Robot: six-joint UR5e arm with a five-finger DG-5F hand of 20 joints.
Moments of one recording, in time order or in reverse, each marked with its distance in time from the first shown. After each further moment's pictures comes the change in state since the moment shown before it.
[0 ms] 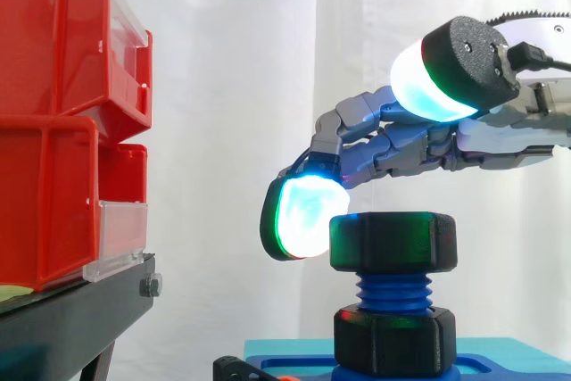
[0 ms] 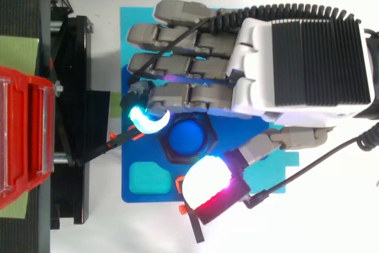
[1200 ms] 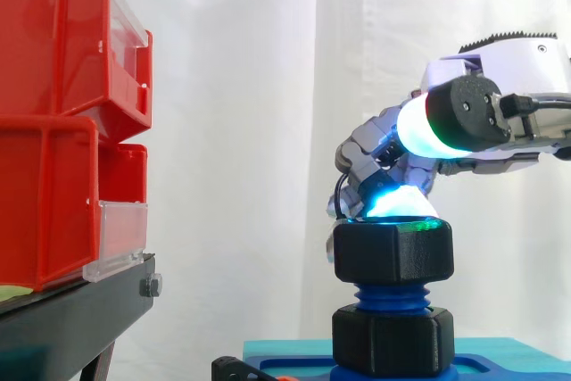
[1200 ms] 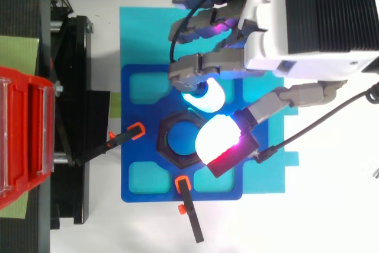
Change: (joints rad) arm -0.066 0.002 0.001 -0.009 -0.070 0.000
